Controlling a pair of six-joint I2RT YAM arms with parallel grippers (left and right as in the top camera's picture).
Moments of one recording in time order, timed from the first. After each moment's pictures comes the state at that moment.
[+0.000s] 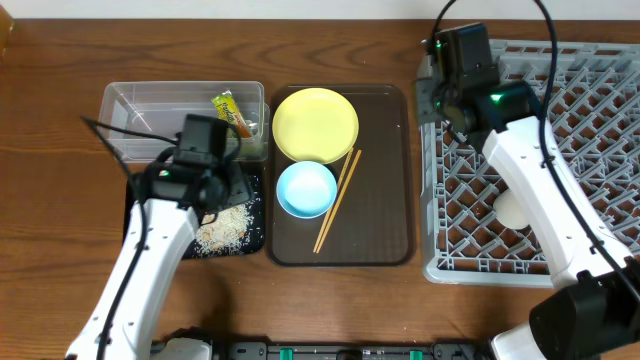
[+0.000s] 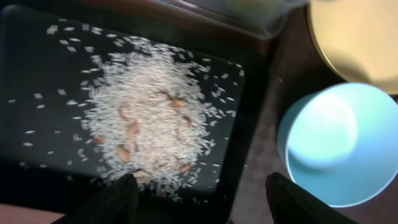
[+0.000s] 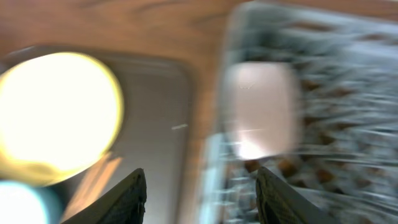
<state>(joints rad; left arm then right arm) -0.14 1.31 1.04 -0.96 -0.07 -0.49 0.32 1.69 1.56 -0.80 0.06 0.15</state>
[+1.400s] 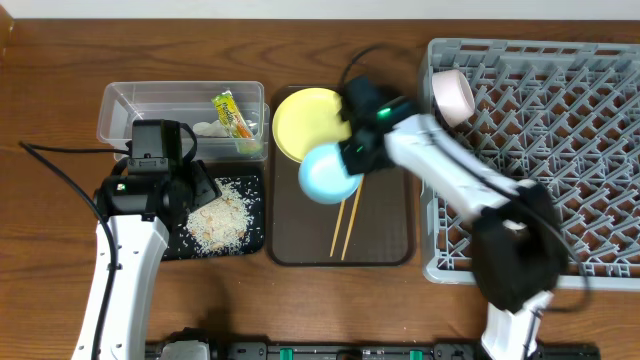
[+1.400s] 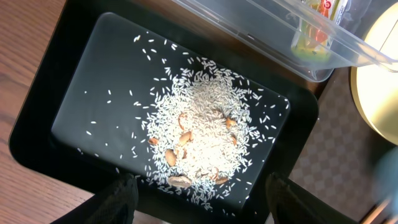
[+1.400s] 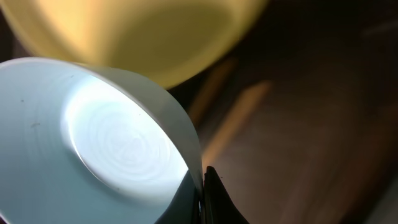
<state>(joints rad) 0.03 1.24 1.04 -0.99 -0.08 -0.49 0.51 1.96 1.58 -0.89 -0.04 0.26</state>
